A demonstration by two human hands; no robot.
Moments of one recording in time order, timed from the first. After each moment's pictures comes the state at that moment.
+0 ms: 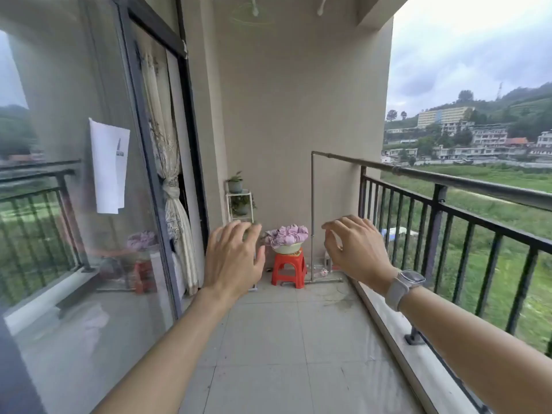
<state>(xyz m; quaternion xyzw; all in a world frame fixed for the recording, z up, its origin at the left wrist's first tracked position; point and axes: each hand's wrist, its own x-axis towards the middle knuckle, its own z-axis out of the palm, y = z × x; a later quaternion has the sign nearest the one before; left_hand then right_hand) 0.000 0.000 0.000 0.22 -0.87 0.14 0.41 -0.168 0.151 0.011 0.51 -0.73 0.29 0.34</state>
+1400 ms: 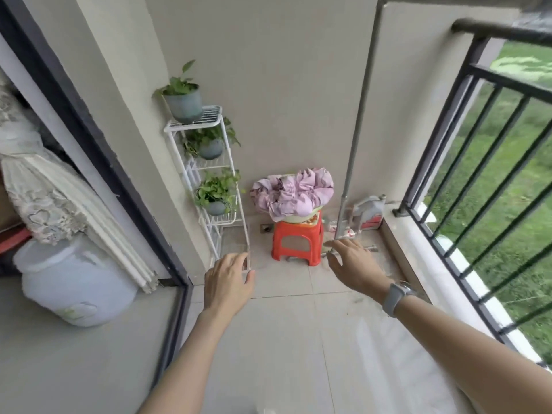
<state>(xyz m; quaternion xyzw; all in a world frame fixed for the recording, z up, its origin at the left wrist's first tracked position) -0.663 -0.758 -0.239 0.37 -0.91 -0.14 0.11 -0.862 -0.597 -0.241 0.46 -0.87 0.19 -0.06</state>
